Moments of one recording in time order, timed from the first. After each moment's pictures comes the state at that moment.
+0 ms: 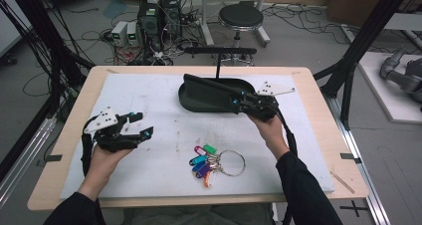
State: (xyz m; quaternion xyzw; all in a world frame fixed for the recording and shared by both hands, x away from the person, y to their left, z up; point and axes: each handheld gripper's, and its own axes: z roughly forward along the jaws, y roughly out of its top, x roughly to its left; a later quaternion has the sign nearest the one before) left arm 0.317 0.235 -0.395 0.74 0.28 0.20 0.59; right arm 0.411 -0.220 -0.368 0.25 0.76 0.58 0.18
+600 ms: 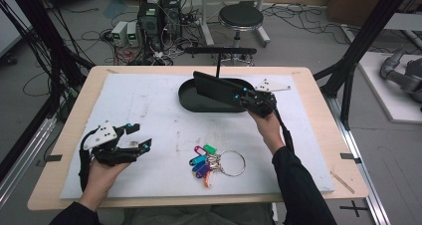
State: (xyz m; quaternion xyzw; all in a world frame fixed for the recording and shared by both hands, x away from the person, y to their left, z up) left arm 0.289 0.236 -0.409 0.74 0.29 0.21 0.57; right arm 0.435 -0.219 -0.384 0.30 0.75 0.54 0.22
